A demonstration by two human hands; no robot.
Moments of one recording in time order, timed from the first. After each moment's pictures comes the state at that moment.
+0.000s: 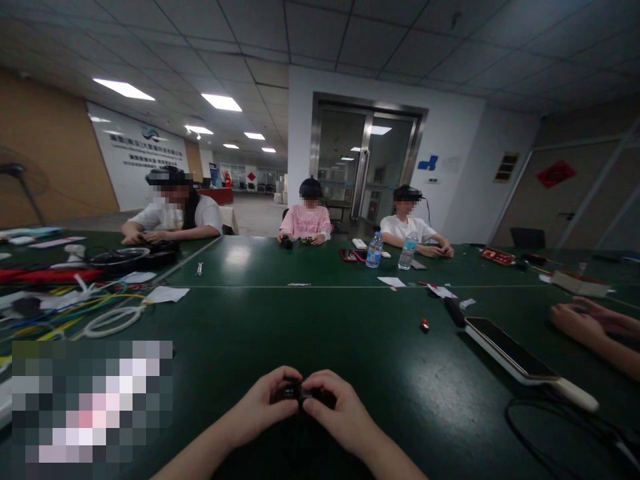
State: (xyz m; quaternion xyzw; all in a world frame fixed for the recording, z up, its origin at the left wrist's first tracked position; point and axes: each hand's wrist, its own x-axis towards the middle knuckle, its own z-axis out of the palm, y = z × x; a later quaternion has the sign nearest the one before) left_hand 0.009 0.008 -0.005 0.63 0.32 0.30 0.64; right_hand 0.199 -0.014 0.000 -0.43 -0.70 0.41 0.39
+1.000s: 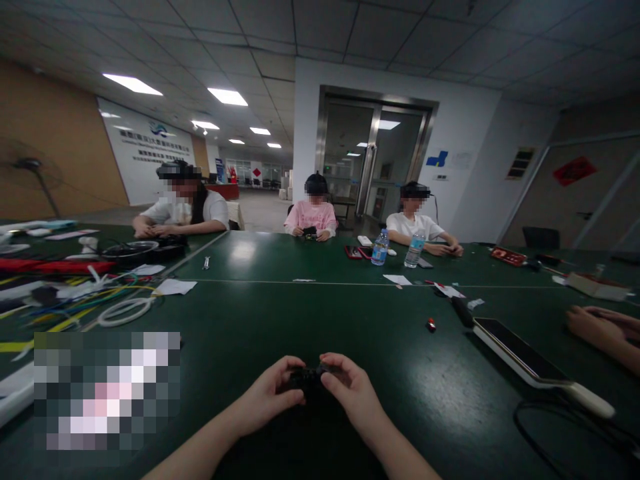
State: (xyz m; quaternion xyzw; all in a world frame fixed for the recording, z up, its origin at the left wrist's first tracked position) left_hand 0.012 0.008 0.001 0.62 0.34 0.31 0.64; right_hand 0.204 -0.002 -0.007 -0.44 -0.57 0.50 0.48
